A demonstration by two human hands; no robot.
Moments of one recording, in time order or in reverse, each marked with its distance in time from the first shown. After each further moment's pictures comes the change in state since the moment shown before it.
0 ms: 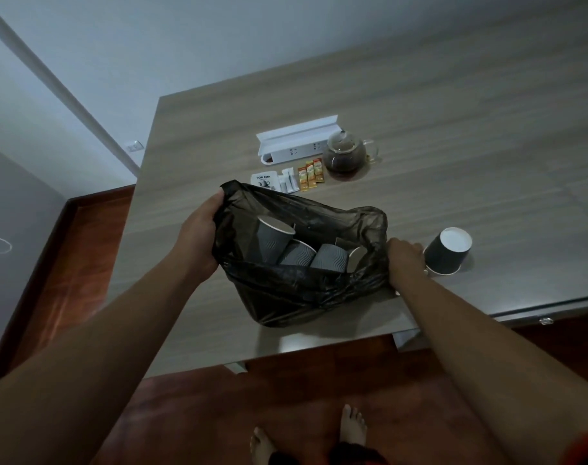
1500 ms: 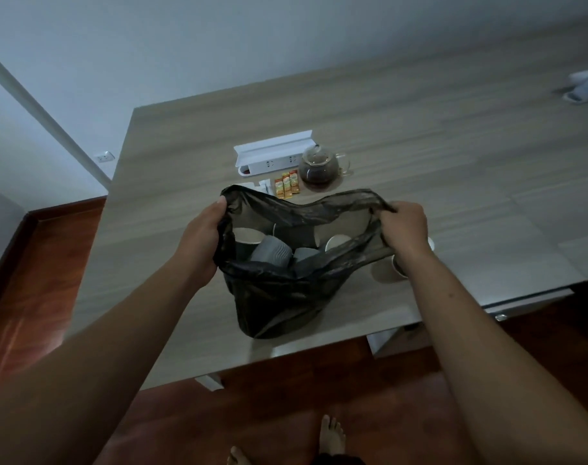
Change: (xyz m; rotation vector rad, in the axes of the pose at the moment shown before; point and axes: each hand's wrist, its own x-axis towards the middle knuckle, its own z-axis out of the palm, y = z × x) left_hand -0.008 -0.010 0.019 0.148 -0.078 0.107; right_hand -0.039 0.003 -0.113 0.932 0.300 0.180
